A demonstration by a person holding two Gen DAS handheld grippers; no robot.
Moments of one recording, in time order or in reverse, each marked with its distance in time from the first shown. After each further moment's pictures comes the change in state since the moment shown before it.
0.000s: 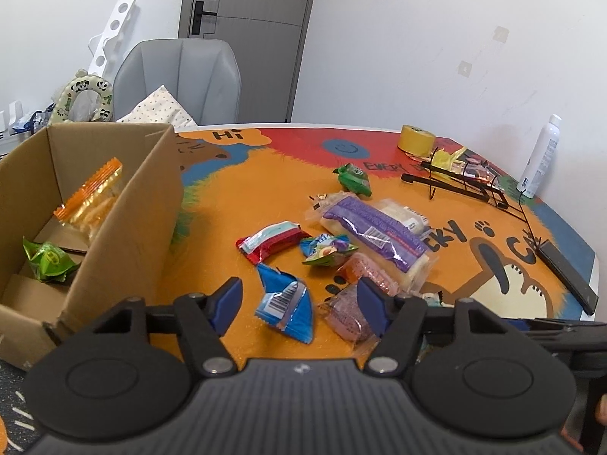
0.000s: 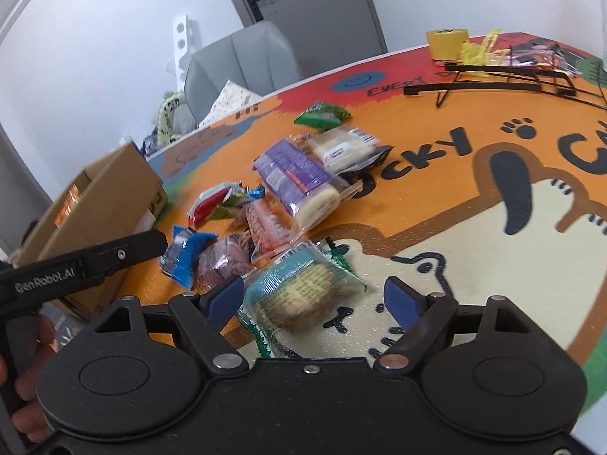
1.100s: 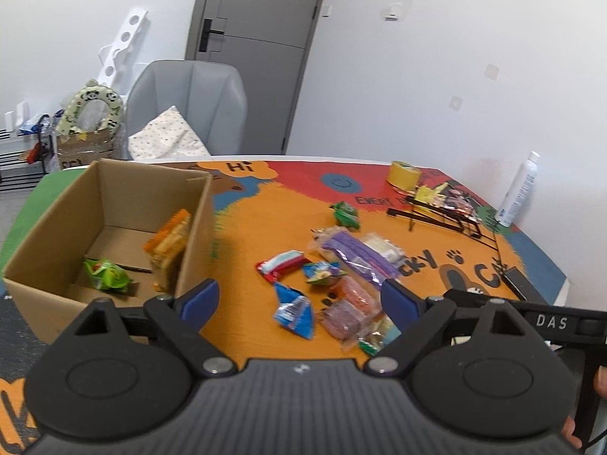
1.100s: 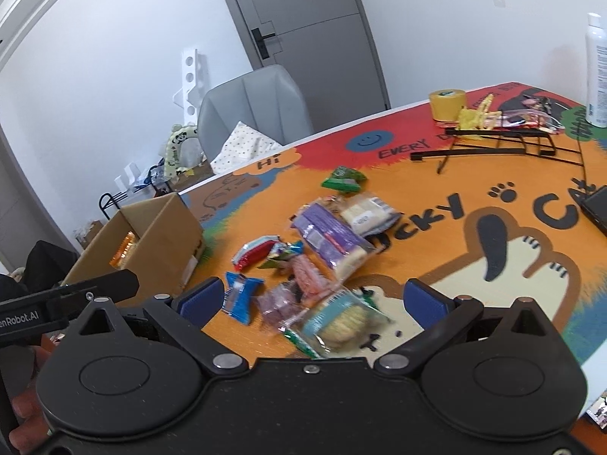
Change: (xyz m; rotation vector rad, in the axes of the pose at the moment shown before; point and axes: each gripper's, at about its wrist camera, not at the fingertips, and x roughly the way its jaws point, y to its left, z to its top) left arm -0.086 0.016 0.021 -0.040 -0.049 -0.041; right arm -0.071 0.034 0.023 0.004 -0.109 -0.025
